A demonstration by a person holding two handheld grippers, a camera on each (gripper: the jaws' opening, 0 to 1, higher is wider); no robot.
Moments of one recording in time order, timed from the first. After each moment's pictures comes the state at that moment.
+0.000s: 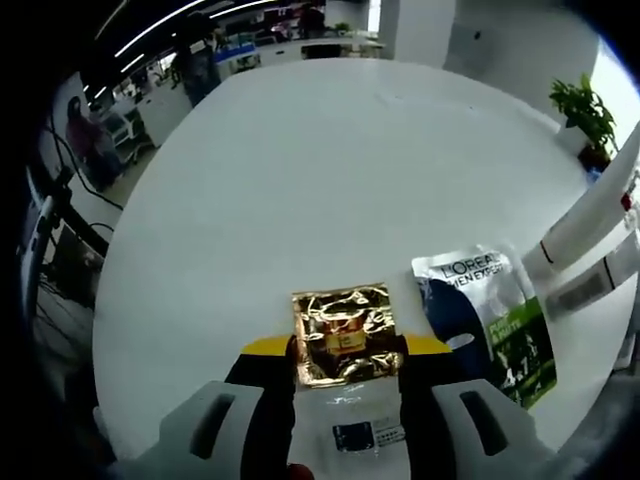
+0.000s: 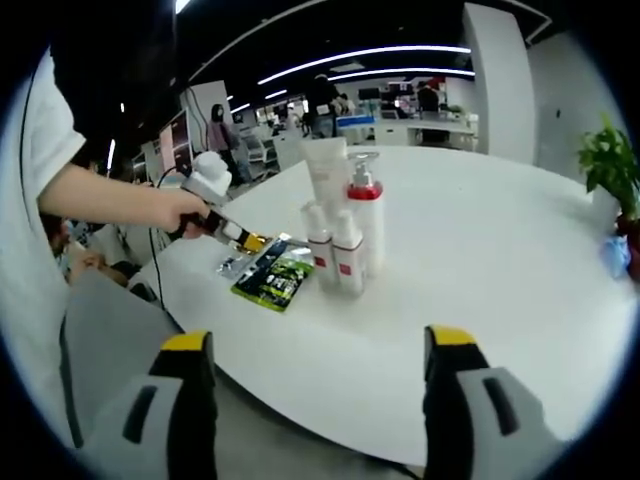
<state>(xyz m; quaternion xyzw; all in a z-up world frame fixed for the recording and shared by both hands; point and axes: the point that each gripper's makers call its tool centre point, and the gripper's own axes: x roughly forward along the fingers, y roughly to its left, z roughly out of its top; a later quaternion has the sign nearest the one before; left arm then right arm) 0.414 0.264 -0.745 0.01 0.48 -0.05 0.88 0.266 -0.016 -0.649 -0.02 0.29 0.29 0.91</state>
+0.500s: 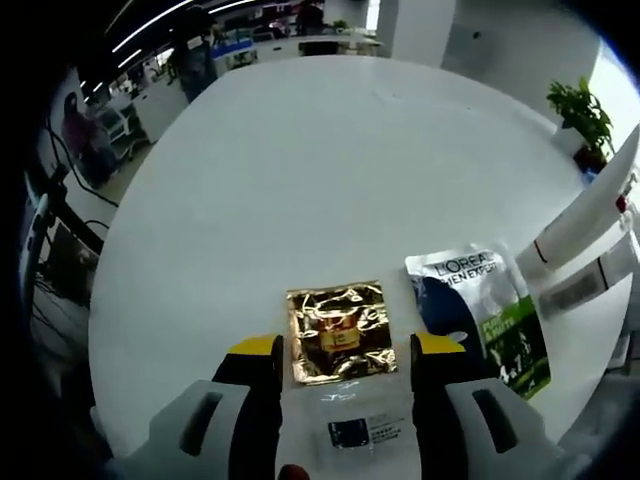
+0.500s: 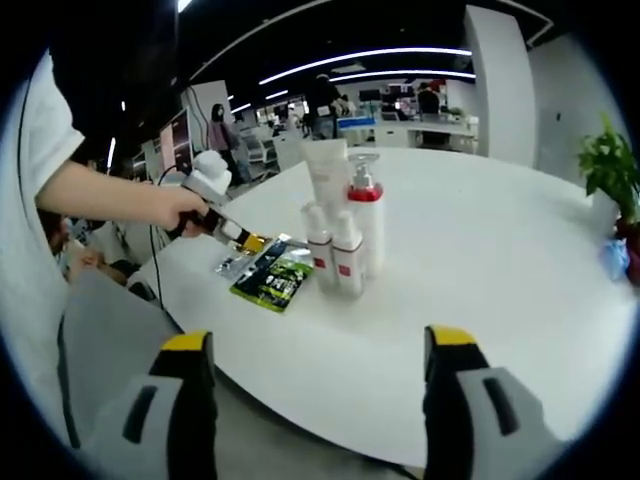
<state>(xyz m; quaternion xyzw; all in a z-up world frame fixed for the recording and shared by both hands) 0.408 0.260 -0.744 0.00 0.49 -0.07 0.87 0.266 -0.016 -0.648 -0.02 0.28 0.29 0.91</state>
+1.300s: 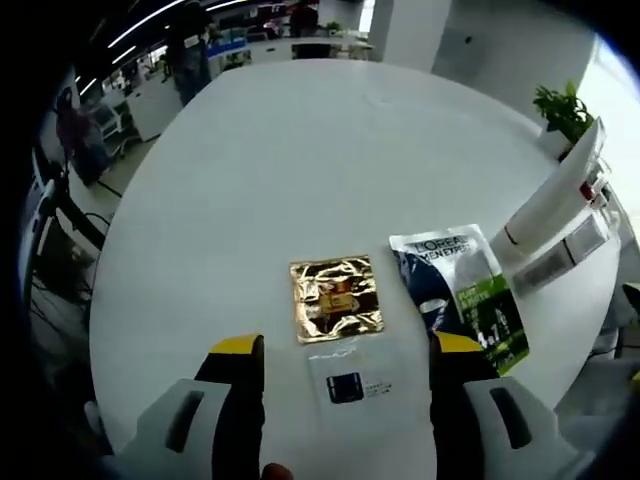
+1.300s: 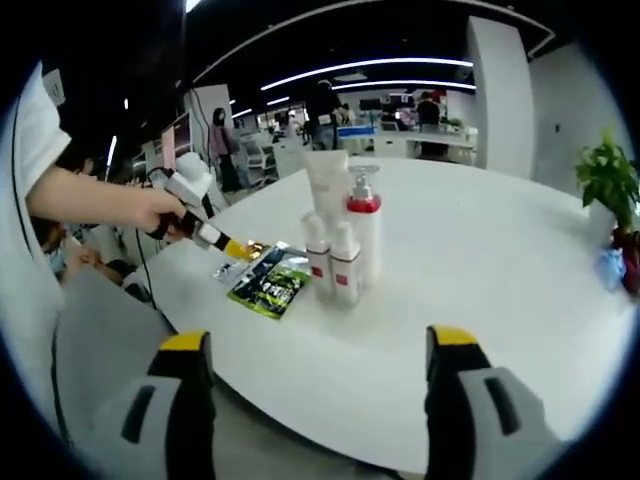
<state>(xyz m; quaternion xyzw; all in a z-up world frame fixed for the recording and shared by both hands) 0.374 0.264 -0.724 -0.02 0.48 -0.09 0.87 0.269 -0.017 -0.641 -0.03 0.26 0.29 0.92</state>
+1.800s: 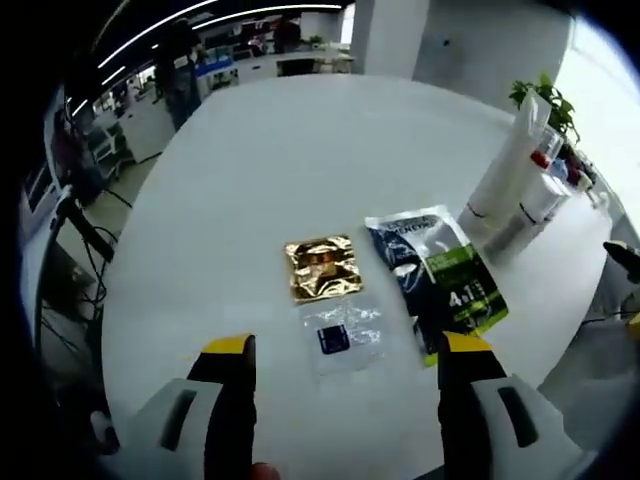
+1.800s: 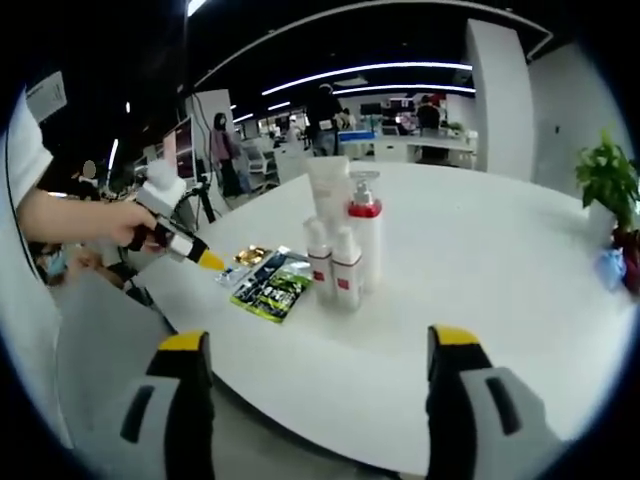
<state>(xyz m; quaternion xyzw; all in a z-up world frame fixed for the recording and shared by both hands) 0.329 0.264 -0.702 0.01 0.44 -0.12 0.89 0.268 -0.016 -0.638 -0.03 0.25 0.29 0.92</state>
